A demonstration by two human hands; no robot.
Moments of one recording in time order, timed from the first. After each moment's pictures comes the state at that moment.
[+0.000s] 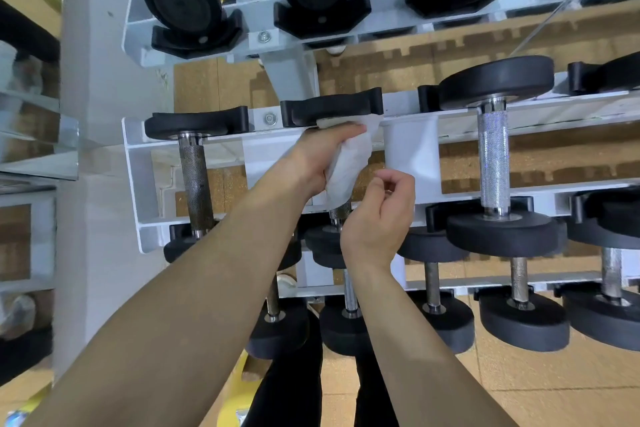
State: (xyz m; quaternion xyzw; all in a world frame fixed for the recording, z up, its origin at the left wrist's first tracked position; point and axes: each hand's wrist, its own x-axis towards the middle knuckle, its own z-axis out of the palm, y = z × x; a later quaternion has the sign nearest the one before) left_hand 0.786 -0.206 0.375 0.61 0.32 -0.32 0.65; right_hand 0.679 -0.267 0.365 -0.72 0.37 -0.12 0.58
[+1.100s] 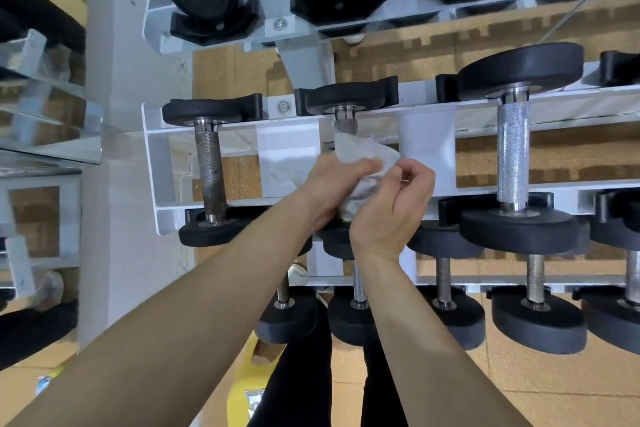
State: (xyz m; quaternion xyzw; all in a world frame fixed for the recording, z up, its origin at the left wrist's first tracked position) left_hand 0.739 -0.201 0.369 0.66 0.30 -0.35 0.59; right_hand 0.679 -0.266 0.366 -0.70 0.37 -0.15 0.60
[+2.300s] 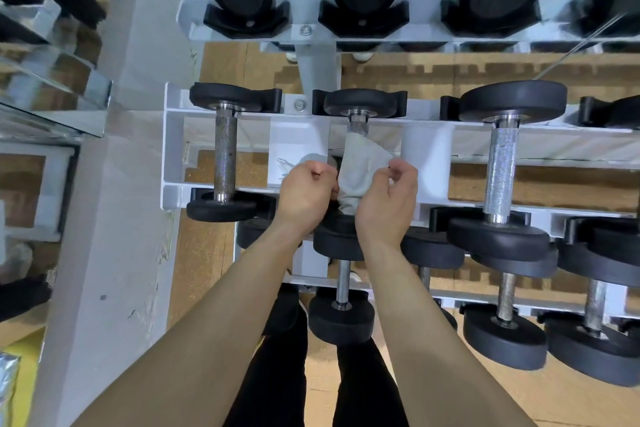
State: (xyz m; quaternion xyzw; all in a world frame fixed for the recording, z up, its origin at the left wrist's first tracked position) left_hand 0.695 -0.170 0.389 0.80 0.26 -0.17 0.51; right_hand 0.682 -0.277 0.371 -0.76 0.34 0.00 0.56
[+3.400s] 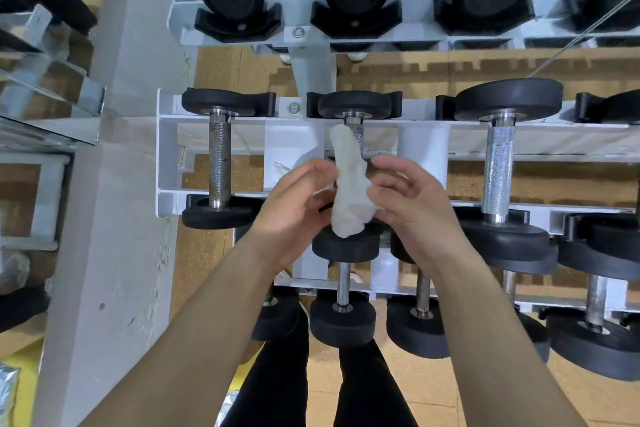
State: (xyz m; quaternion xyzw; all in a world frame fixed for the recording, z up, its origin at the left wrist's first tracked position) left_hand 0.679 -0.163 0.444 0.50 0.21 -0.25 0.80; right_hand 0.681 -0.339 0.420 -0.57 0.20 0.23 0.76
